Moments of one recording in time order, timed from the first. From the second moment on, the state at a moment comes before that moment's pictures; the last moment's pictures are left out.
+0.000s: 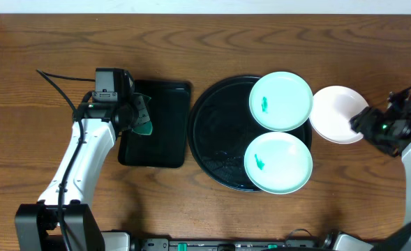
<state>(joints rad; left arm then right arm) -0.01 1.50 1.03 -0.63 0.13 -0.32 -0.41 1.39 1.02 -0.82 -0.28 0.24</state>
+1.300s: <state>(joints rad) -0.01 1.50 1.03 -0.64 0.13 -0.32 -0.10 1.38 0.72 -0.82 -0.20 0.32</state>
